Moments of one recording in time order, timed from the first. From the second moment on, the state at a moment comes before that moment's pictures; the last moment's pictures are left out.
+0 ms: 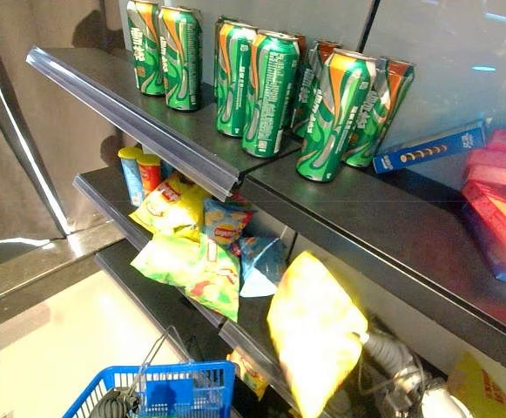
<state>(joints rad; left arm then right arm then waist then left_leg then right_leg) 0.04 0.45 -0.17 0.57 -0.06 -0.03 0.04 0.32 -0.65 0.13 -0.16 0.47 -0.05 0.36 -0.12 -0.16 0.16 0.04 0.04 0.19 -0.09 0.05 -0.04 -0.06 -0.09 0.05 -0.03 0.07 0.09</state>
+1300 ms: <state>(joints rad) -0.15 0.62 -0.60 0.33 -0.25 0.06 -0.03 -0.41 -0.13 0.72 0.87 -0.13 -0.03 0.12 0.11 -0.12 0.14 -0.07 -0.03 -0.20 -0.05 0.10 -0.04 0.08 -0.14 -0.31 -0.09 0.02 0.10</state>
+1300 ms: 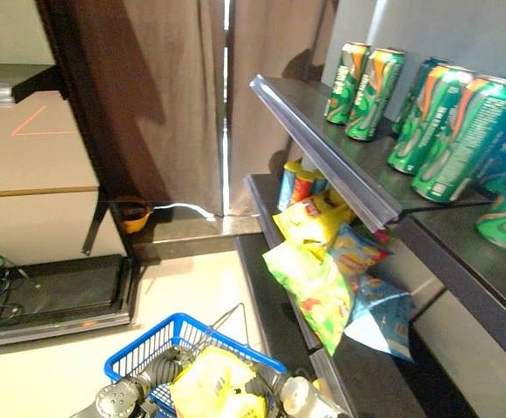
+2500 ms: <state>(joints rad) -0.15 0.63 -0.71 0.28 -0.26 0.07 -0.11 -0.42 -0.10 0.75 1.03 -0.29 -0.01 0.18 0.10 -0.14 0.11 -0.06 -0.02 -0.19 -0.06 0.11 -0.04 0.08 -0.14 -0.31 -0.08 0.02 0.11</state>
